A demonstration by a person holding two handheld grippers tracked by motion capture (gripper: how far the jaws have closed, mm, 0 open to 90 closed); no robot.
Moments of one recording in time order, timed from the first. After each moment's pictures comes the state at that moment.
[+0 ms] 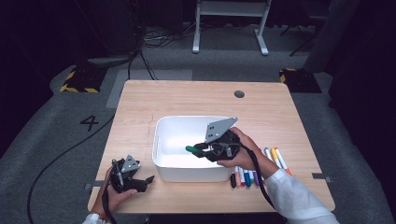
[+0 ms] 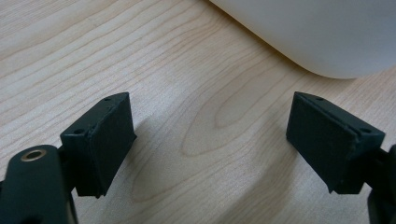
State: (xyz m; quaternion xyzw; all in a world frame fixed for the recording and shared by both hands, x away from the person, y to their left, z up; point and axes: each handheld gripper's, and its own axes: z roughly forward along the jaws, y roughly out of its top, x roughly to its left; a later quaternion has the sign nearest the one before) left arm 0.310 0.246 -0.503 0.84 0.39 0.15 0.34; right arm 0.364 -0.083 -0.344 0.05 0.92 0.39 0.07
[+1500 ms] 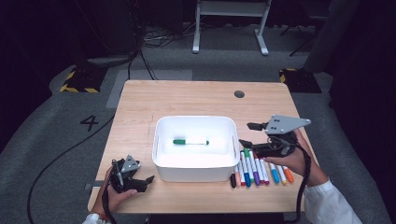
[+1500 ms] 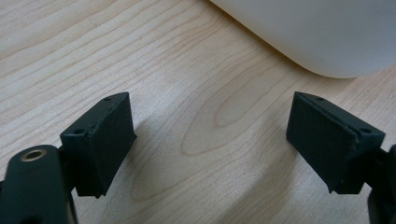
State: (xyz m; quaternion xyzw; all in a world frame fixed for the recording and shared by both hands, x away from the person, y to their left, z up) left arm 0.310 0.246 -0.503 0.84 0.39 0.14 0.34; right arm 0.351 -0.220 -0.318 0.18 0.85 0.45 0.20
